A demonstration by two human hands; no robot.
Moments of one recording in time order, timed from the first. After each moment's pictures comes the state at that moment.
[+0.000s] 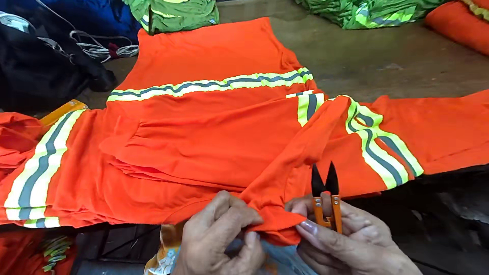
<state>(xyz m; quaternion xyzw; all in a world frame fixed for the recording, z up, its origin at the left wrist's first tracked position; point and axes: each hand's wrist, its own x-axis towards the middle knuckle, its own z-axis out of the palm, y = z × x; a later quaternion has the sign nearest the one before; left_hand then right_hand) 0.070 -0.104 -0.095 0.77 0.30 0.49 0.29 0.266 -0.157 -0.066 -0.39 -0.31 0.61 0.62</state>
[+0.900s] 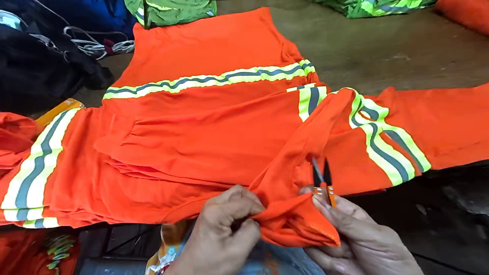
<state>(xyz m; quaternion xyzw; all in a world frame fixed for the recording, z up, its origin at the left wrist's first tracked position) 0.080 -0.095 -0.093 0.70 0.33 0.41 0.49 0.276 -0.154 -0.074 -0.35 -0.14 0.68 0.63</state>
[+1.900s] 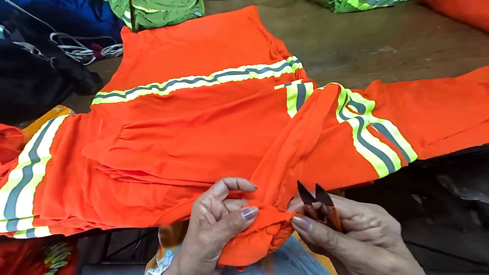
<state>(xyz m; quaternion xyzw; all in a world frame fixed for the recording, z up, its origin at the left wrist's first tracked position) 0.086 -0.097 -0.101 0.40 0.21 0.44 0.78 0.289 -0.158 -0.093 -0.42 -0.50 0.47 0.59</state>
